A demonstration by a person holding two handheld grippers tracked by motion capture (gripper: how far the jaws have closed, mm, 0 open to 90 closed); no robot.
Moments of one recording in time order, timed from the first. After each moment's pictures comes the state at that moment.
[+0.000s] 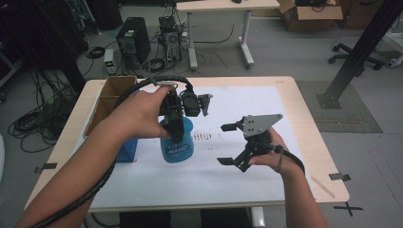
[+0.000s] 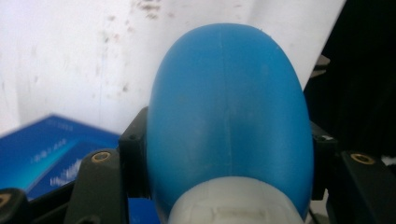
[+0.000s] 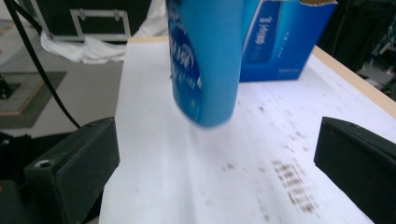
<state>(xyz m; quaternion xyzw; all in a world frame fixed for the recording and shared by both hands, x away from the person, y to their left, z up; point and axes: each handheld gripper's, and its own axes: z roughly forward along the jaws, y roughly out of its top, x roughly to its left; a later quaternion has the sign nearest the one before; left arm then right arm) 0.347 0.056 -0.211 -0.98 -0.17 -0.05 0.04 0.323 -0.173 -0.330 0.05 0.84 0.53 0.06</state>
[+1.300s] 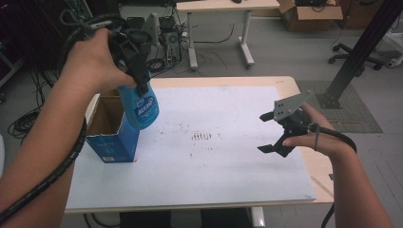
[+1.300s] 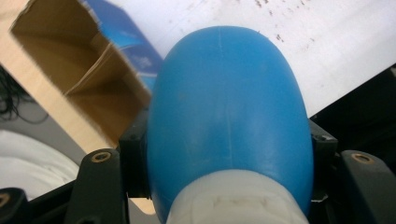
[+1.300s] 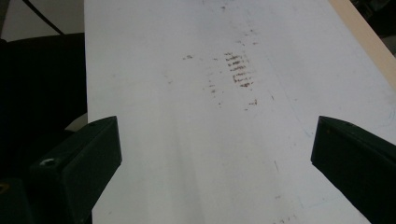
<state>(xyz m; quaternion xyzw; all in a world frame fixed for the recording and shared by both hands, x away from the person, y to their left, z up) 0.395 0.148 -0.111 -0.89 -0.45 -0.05 0.00 0.340 -0.244 -0.279 0.08 0.93 0.35 0.08</state>
